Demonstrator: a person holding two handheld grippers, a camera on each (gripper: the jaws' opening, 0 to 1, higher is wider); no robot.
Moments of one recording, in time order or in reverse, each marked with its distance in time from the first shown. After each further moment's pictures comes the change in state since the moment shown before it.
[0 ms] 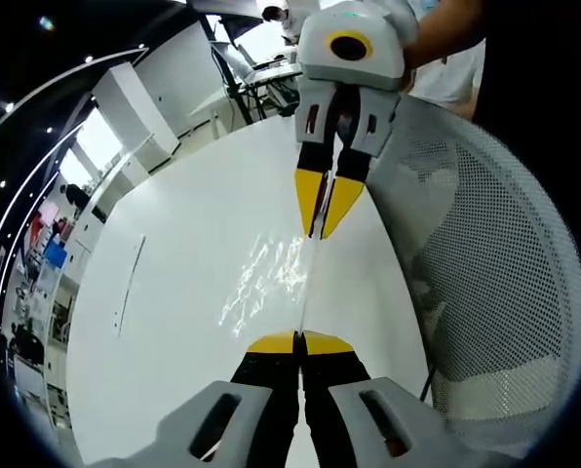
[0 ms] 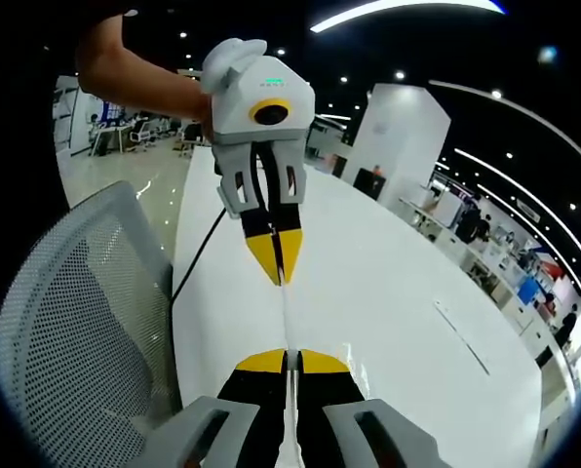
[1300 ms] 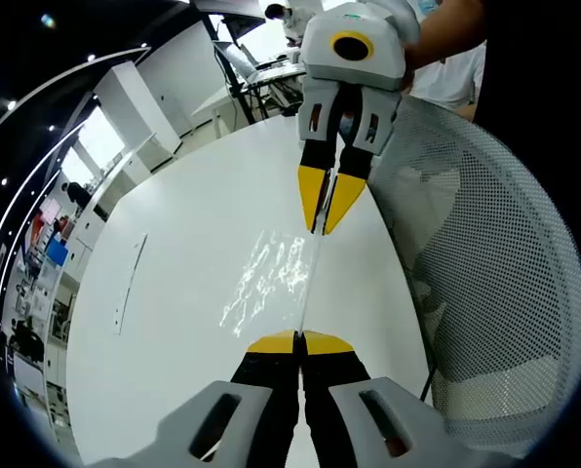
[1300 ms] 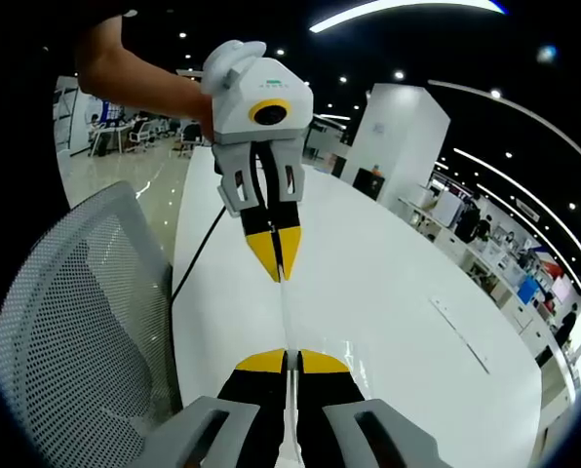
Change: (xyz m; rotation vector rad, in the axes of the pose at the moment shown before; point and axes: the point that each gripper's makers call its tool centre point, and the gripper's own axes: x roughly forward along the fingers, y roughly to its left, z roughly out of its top) left arm -0.002 0.001 -0.003 -0.008 -0.001 0.006; right arm -0.001 -0.001 -0.001 0.003 -0.001 -0.002
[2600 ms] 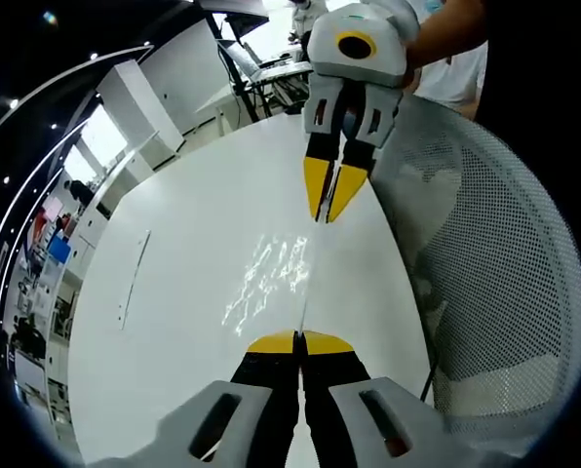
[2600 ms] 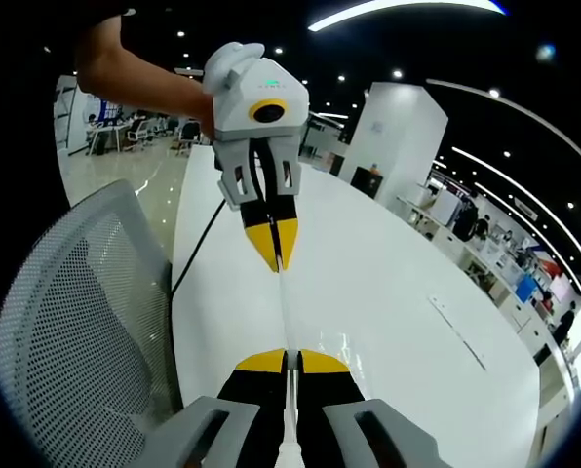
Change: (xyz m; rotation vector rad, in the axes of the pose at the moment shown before) left arm -0.005 0.003 -0.004 -0.004 0.009 0.013; right arm -0.005 -0.002 -0.003 -0.003 0.009 -0.008
